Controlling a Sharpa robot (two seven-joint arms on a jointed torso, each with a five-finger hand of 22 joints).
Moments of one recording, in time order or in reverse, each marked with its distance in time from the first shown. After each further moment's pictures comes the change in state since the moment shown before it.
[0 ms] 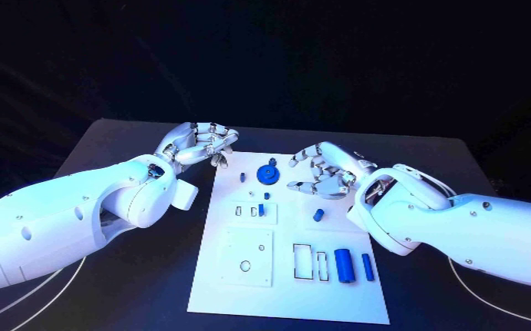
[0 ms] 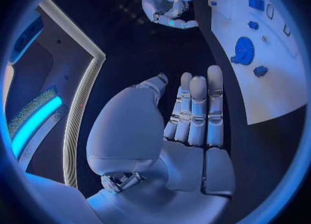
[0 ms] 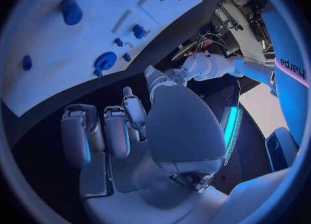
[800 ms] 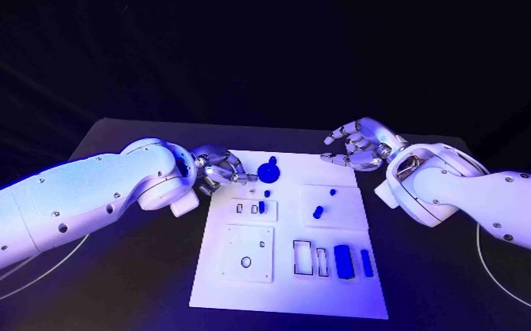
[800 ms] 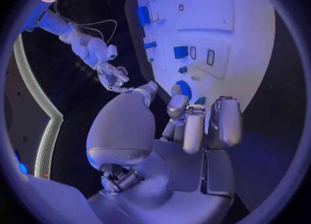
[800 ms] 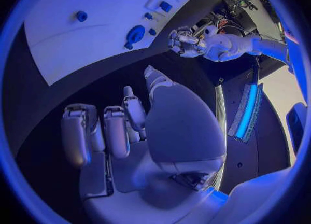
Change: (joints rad) left arm 0.058 0.098 0.005 -0.038 -0.506 0.339 -0.628; left_hand -0.207 0.052 -0.053 0.011 -0.004 -0.077 -0.076 0.474 0.268 0.201 -0.075 0.635 0.539 0.262 -0.054 0.440 0.483 -0.086 0.374 -0.049 0.499 0.753; right arm 0.056 -0.079 0.004 -0.088 0.202 0.013 0.016; right_hand 0.004 0.004 0.000 0.000 0.005 0.013 -0.002 0.012 0.003 0.015 -0.010 0.021 0.011 0.000 0.000 0.000 0.000 0.000 0.000 0.000 -0.005 0.000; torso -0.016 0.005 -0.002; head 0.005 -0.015
